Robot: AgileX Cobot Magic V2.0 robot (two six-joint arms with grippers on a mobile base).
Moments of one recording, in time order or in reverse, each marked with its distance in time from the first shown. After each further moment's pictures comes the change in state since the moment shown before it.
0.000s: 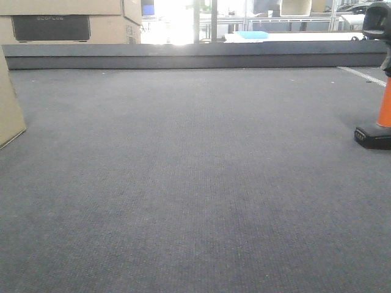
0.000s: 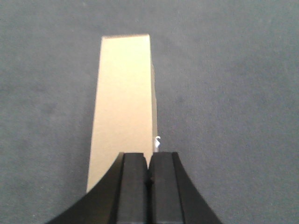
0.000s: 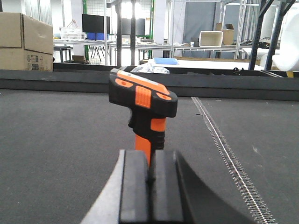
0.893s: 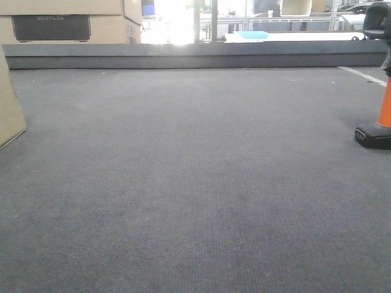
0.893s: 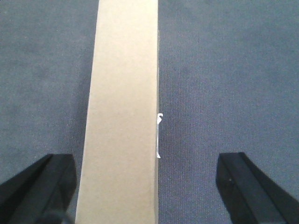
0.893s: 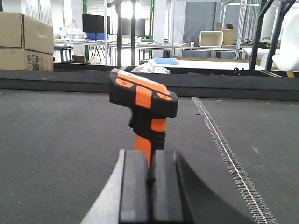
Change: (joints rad) left arm 0.000 0.094 -0.064 0.016 0.116 -0.064; right arm 0.000 0.000 0.000 0.000 0.000 0.000
